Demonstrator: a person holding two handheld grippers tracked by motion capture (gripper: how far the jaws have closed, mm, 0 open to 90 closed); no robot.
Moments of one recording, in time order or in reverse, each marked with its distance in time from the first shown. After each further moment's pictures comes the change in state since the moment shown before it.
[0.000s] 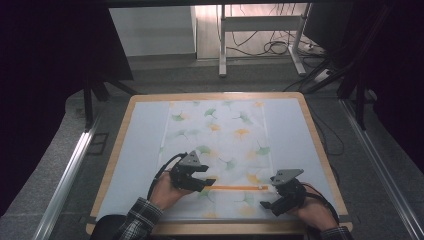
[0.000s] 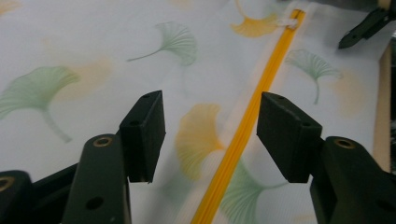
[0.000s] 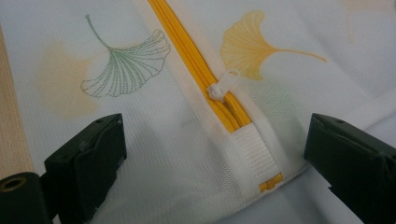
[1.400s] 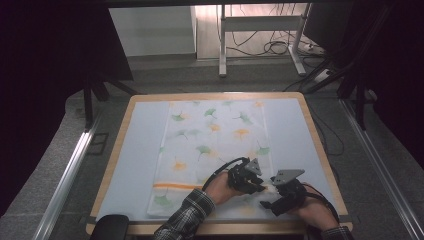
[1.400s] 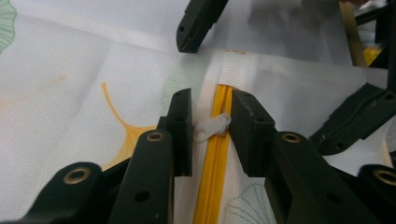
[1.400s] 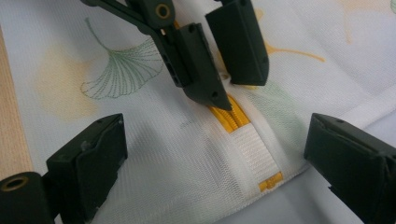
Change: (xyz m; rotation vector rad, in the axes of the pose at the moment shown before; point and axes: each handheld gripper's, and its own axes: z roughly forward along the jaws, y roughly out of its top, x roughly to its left) left arm -0.050 0.078 0.127 0.122 -0.179 0.232; right arm 0.000 -0.002 0.000 -0.014 0.001 0.014
